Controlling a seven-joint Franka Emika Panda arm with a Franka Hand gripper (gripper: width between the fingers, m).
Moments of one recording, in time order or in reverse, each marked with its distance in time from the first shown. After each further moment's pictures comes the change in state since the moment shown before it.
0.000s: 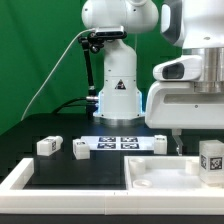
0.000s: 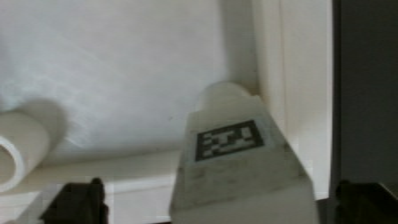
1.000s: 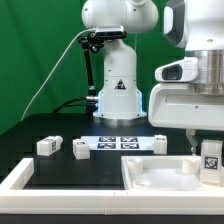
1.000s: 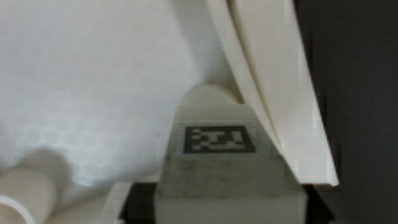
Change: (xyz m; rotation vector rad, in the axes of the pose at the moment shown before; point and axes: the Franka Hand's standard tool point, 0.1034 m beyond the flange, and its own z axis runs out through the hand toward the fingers) arm -0.003 -0.006 0.004 0.009 -0.006 0.462
